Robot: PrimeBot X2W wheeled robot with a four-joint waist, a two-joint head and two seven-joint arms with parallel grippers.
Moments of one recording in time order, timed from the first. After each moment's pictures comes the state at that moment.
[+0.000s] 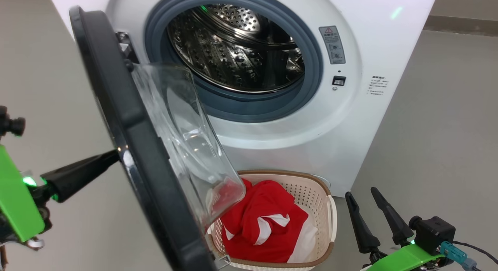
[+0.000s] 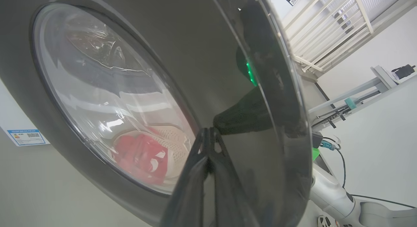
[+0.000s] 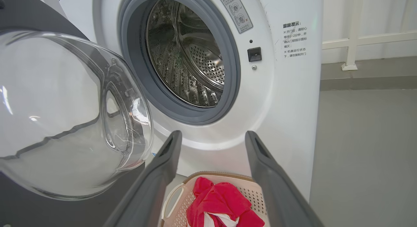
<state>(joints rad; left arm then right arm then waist) -0.38 0.44 0.14 -0.16 -1.32 -0.12 1.06 0.00 -0.06 0.14 0.24 0.43 0.12 -0.26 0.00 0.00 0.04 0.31</state>
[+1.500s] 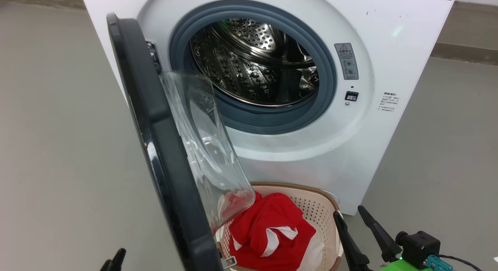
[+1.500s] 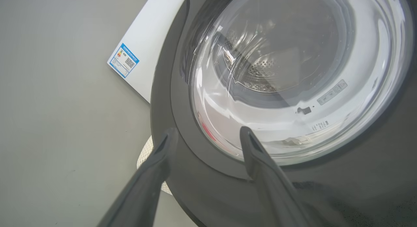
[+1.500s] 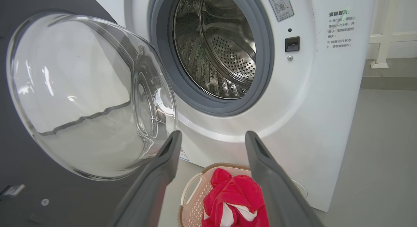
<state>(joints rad) 0.09 0.42 -0.17 0.18 -1.33 -0.12 0.02 0.04 -0.06 0.20 0.26 0.44 0.12 -0.26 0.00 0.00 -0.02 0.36</state>
